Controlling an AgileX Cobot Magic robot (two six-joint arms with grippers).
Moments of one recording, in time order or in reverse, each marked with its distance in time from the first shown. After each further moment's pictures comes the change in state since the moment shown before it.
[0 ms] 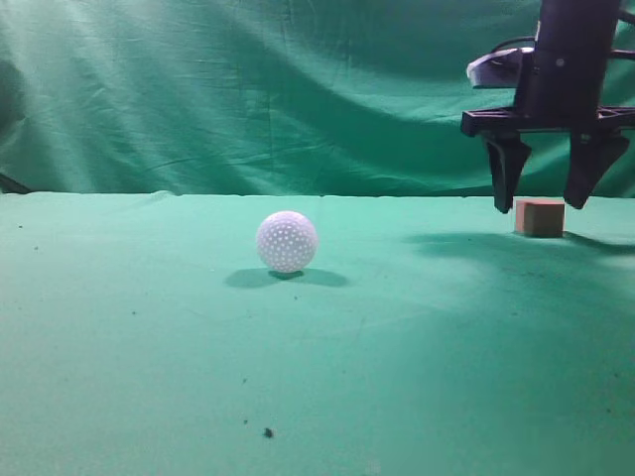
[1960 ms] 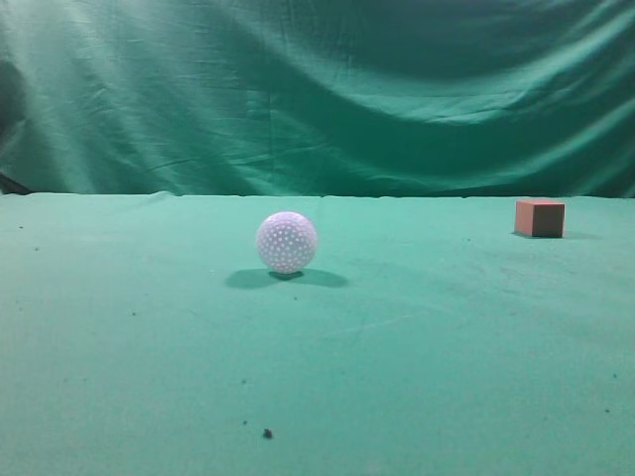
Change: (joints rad) left arm 0.000 0.000 0.000 0.000 0.000 0.000; right arm -0.003 -1.783 1.088 -0.016 -0.187 0.015
